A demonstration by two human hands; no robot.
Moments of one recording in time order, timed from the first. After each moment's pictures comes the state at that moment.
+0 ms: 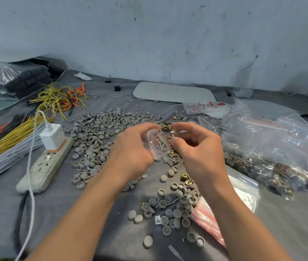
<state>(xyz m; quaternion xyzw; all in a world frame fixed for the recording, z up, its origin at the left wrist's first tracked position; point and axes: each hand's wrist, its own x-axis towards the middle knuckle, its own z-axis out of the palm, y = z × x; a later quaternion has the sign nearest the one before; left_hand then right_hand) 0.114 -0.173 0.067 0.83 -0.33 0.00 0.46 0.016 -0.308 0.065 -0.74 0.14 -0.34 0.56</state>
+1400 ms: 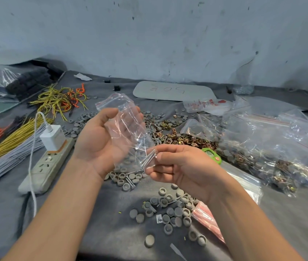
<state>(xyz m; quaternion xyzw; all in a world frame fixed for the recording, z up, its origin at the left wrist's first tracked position) 0.145 -0.144 0.087 0.28 -0.11 -0.40 0.86 0.011 -0.298 0.069 -0.53 0.10 0.03 0.84</state>
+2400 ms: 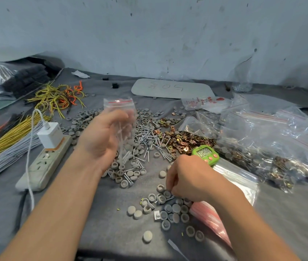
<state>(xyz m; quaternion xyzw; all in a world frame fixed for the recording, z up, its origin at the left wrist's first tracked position) 0.136 -0.146 0.093 0.52 -0.15 -0.21 0.81 0.002 -0.308 0.062 -0.96 0.15 0.11 0.19</state>
